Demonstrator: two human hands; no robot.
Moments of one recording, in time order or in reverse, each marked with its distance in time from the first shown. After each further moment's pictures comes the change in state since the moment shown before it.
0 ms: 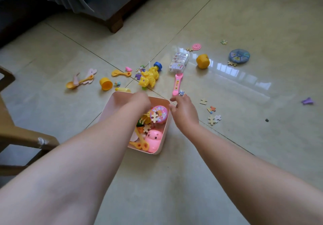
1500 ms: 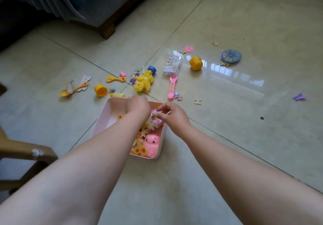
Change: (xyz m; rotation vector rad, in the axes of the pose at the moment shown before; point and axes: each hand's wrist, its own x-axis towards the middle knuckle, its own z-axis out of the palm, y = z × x) left_hand 0.008 0.005 0.017 0.096 0.220 0.024; right_hand -0.005 -0.008 0.007 0.443 -0.150 0.031
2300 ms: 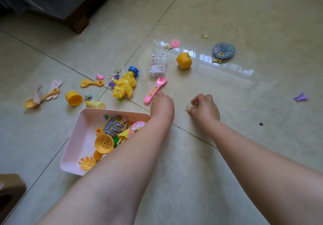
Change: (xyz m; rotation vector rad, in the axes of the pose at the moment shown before) left_hand 0.049 0.124 0.049 -0.029 0.068 0.293; right_hand 0.066 0.078 -0.106 -0.458 0.309 0.236
